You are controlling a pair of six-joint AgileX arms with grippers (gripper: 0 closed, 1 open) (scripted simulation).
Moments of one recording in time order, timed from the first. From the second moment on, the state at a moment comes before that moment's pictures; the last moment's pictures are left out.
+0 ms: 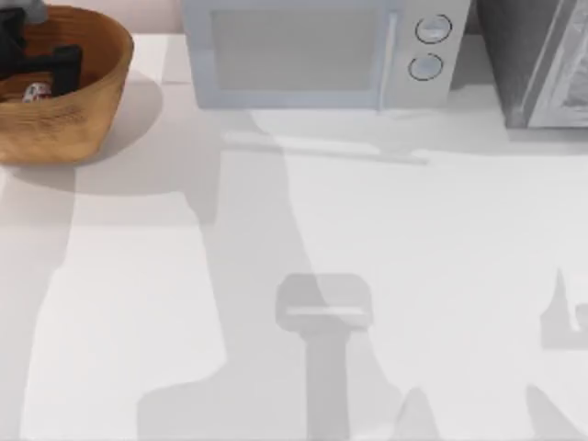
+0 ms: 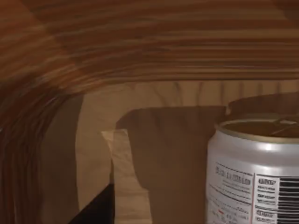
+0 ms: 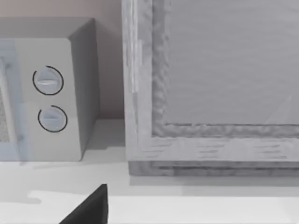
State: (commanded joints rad) left arm 0.09 2.63 2.45 -1.20 0.15 0.10; right arm 0.00 0.00 0.00 0.00 0.00 0.00
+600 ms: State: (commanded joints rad) left arm 0.09 2.65 2.42 -1.15 0.15 0.10; right arm 0.00 0.00 0.00 0.00 0.00 0.00
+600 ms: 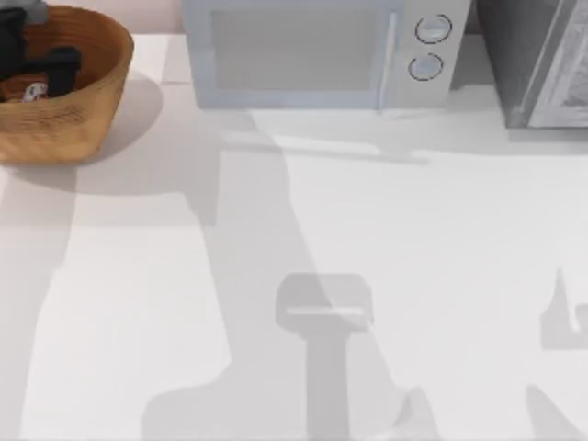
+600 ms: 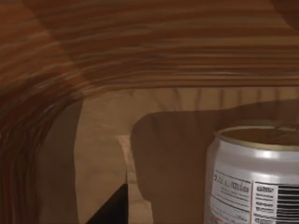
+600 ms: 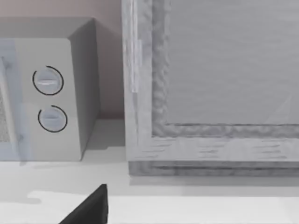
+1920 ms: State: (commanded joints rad) left arm 0.08 2.54 2.35 -1.13 0.16 0.08; right arm 0.00 0.00 0.00 0.00 0.00 0.00
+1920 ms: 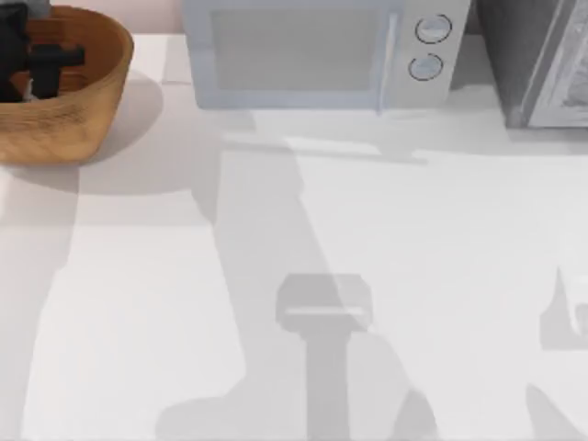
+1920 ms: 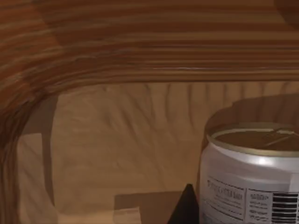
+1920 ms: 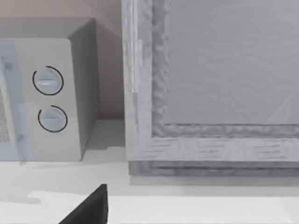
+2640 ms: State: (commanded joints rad) left arm -0.05 1.48 1.34 -0.66 0.23 0.02; right arm 0.00 0.00 0.00 0.00 0.00 0.00
